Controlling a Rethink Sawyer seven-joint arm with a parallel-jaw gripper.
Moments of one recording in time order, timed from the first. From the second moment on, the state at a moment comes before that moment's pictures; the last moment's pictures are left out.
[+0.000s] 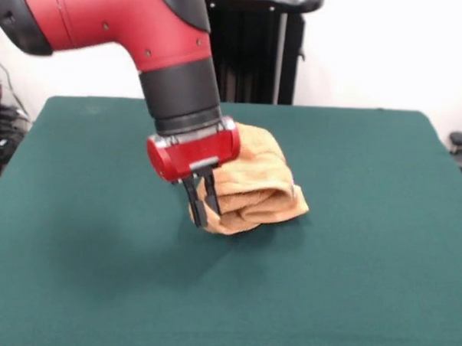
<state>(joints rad) -0.94 -0.44 0.93 1.67 -0.91 0.53 1.54</state>
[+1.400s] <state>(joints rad) -0.95 -0.64 1.06 1.69 -0.68 0.73 1.54</state>
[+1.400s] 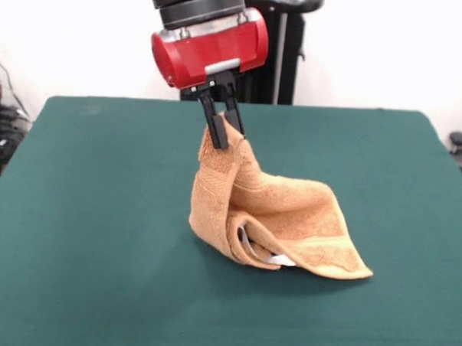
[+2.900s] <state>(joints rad) -1.23 -0.61 1.14 1.87 -0.64 0.46 1.54</state>
